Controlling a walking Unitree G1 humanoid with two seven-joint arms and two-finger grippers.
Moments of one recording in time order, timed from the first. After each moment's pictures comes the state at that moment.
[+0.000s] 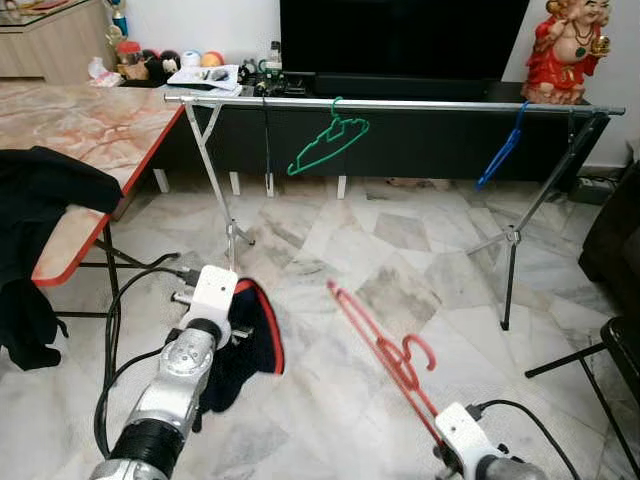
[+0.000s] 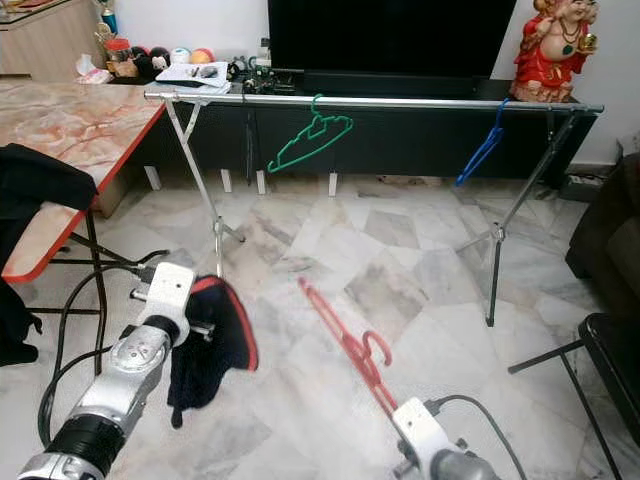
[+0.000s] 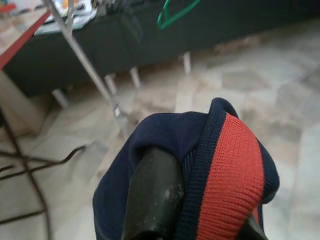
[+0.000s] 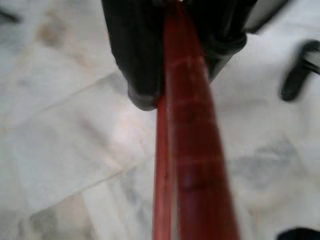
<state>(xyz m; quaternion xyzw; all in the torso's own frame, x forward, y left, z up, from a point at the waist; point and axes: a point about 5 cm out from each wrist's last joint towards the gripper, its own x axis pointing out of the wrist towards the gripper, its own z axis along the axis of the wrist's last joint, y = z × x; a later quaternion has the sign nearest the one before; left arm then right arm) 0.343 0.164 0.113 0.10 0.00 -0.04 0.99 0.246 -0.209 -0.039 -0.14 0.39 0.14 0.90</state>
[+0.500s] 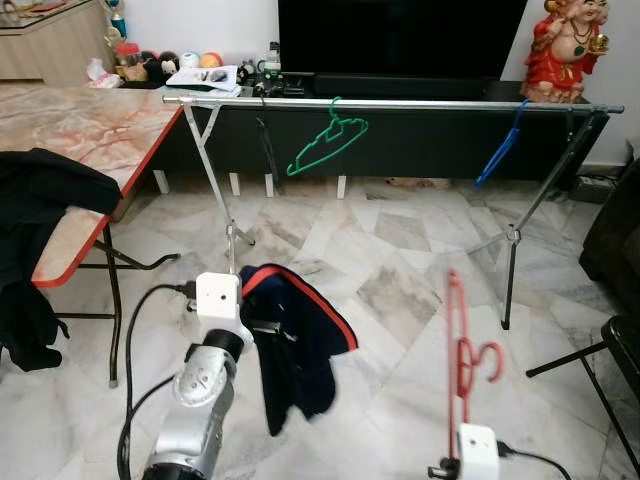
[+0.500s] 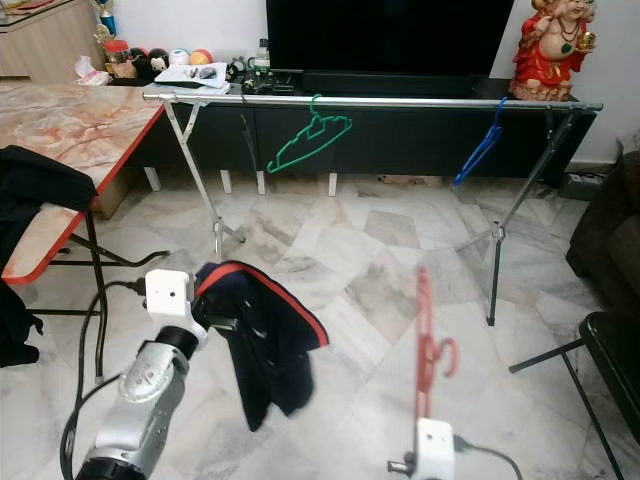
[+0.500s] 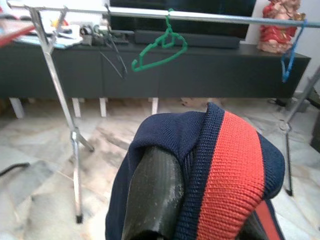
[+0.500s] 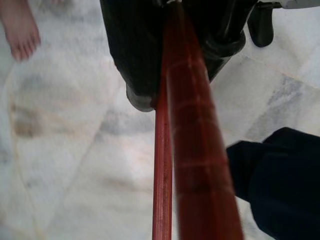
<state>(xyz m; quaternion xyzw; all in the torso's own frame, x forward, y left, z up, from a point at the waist) 0.312 0.136 0.117 -0.05 -0.08 -0.06 0.99 0.210 -0.203 -0.067 0.05 0.41 -0.09 0.91</state>
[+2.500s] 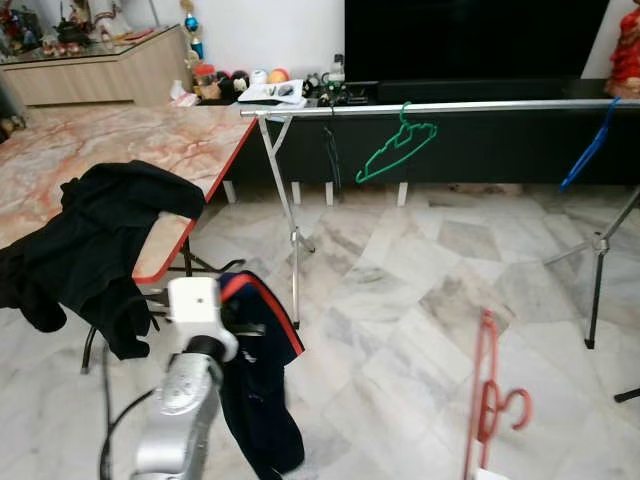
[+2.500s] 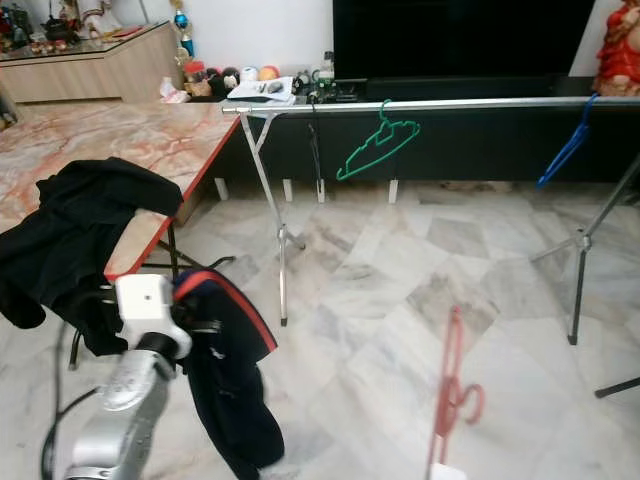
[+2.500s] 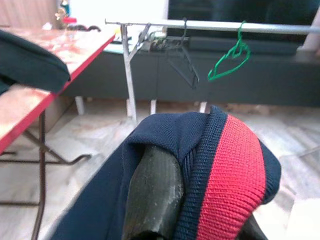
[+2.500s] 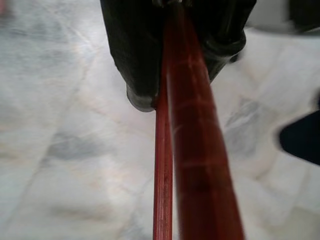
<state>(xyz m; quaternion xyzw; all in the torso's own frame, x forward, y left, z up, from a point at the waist) 0.302 0.152 0.132 -0.07 -0.06 -0.03 1.00 0.168 -0.209 -0.086 0.07 0.43 -0.12 0.89</state>
